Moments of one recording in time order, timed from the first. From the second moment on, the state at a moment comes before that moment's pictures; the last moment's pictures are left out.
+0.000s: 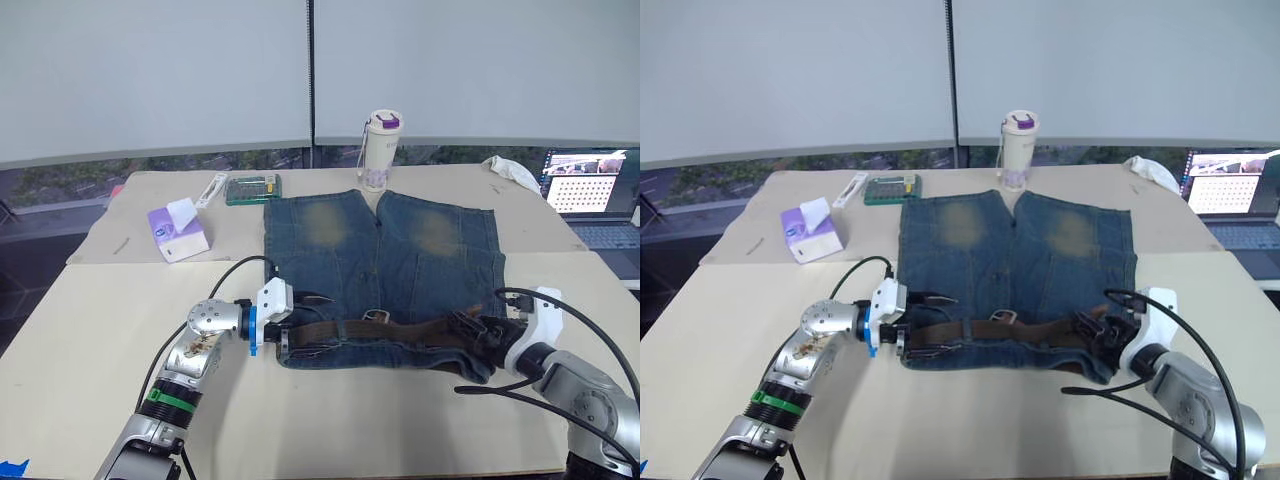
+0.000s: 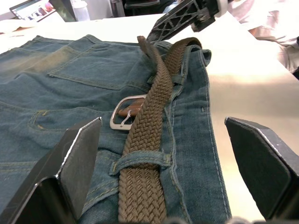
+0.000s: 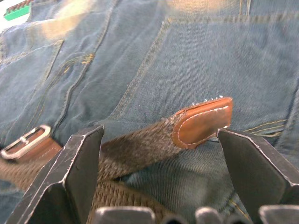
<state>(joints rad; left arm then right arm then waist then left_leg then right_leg) -0.43 0.40 -0.18 0.19 -0.27 -0.02 -1.23 -0.10 -0.33 -0.55 -0.44 0.42 1.12 0.48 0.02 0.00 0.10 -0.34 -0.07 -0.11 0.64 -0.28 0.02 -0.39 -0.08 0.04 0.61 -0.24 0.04</state>
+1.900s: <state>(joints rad) -0.43 0.40 -0.20 0.21 -0.23 -0.05 -1.20 -0.17 -0.38 -0.38 -0.25 0.41 1.06 0.30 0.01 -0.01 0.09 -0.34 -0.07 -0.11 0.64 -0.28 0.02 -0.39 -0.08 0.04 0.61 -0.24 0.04</state>
